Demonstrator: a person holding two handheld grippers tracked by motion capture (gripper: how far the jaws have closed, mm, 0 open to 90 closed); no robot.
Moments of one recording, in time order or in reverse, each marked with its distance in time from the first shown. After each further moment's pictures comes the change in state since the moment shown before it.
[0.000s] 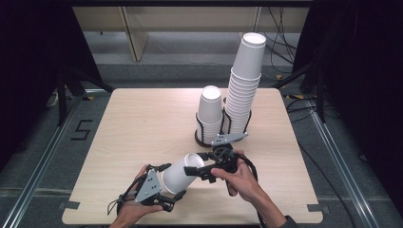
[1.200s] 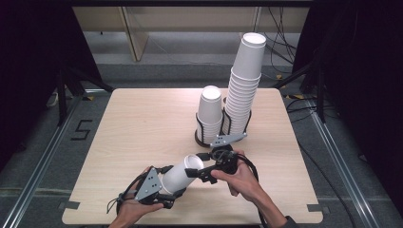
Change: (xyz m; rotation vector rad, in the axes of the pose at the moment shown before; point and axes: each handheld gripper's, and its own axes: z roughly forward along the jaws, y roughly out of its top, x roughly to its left) left arm 0.000 0.007 -0.002 0.073 -0.019 -0.028; right arm 0.000 -0.001 0.001 0.046 -0.045 -0.080
